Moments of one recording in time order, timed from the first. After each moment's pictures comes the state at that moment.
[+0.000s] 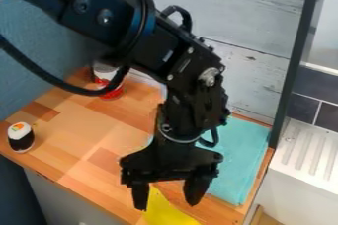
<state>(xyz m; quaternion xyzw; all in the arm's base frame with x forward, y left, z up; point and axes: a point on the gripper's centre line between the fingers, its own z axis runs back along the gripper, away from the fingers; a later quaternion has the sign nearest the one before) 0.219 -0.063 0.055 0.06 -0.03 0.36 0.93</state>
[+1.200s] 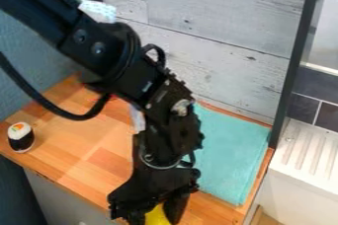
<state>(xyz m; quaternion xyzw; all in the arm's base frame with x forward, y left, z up) 0.207 -0.051 0.019 0.04 -0.01 0.47 0.88</state>
